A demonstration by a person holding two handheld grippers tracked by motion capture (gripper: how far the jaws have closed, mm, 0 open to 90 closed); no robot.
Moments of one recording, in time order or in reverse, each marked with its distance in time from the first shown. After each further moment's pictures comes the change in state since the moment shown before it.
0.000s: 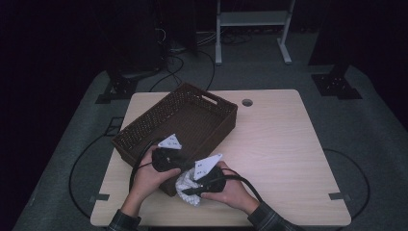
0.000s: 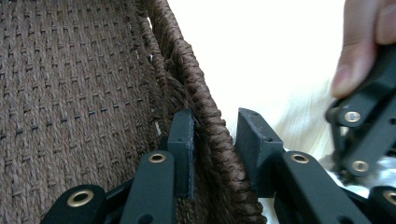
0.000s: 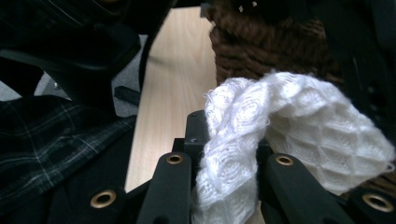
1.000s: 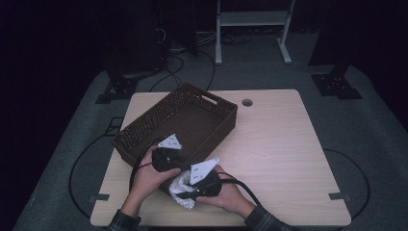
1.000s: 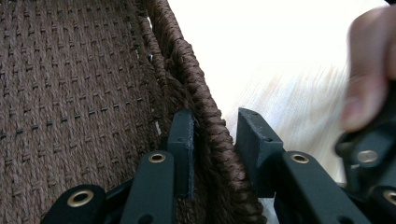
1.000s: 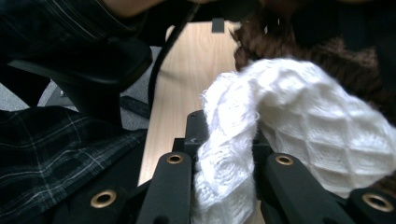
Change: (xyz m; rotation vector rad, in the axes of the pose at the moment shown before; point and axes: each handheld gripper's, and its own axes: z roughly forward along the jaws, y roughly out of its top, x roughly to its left) left arm 0.000 0.000 0.000 0.004 0.001 0.003; right arm 0.008 0.001 0.013 -0.049 0.019 -0.026
